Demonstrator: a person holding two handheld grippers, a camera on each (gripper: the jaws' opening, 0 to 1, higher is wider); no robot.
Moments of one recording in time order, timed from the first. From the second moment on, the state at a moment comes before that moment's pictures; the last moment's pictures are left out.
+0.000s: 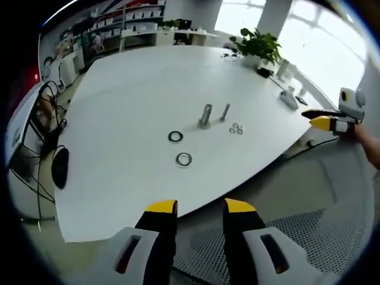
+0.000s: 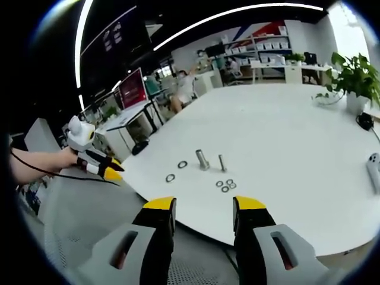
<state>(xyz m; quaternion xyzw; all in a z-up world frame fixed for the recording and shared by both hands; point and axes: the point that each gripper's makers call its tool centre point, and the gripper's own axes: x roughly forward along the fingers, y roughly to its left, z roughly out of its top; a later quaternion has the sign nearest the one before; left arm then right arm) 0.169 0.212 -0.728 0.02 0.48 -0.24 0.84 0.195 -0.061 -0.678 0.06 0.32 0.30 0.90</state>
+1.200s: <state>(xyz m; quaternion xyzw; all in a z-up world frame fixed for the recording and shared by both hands) 0.252 0.175 -0.810 0.04 0.56 -0.22 0.80 0.198 -0.064 -0.678 0.07 0.32 0.28 0.90</state>
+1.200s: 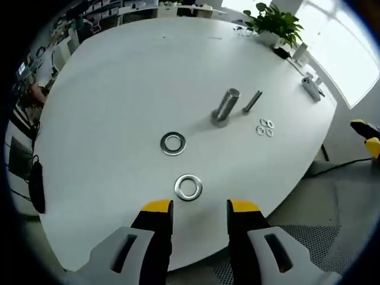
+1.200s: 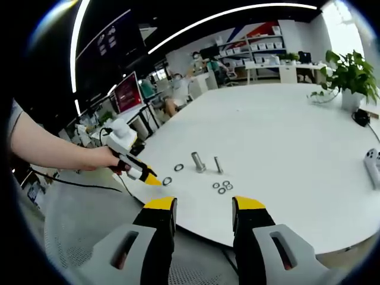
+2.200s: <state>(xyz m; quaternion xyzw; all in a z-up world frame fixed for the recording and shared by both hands) 0.269 0.172 -0.838 0.20 0.60 -0.25 0.74 0.202 -0.066 -0.677 0.07 0.31 0.27 0.91</state>
